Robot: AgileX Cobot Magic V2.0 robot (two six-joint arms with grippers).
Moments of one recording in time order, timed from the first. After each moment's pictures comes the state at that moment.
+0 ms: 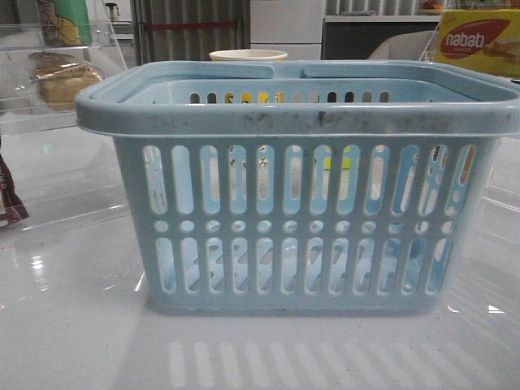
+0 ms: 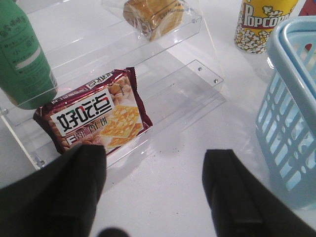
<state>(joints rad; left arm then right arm) -0.07 0.69 -0.70 -0.05 0.63 0.08 -0.24 1.46 -1.41 0.30 0.80 -0.05</state>
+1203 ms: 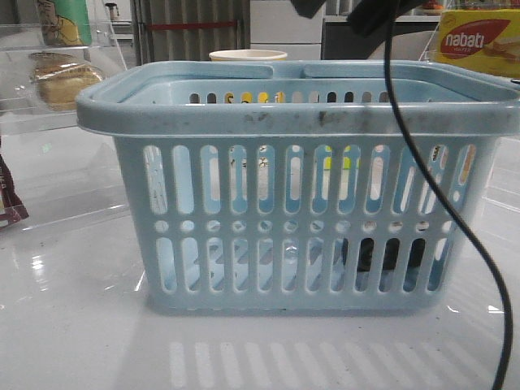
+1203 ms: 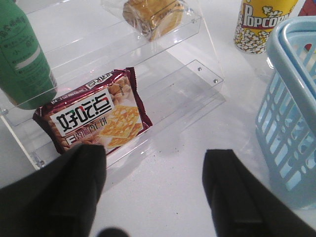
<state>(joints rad) -0.07 0.69 -0.70 -0.05 0.62 0.08 0.34 1.47 -1.35 0.51 0.85 -0.39</state>
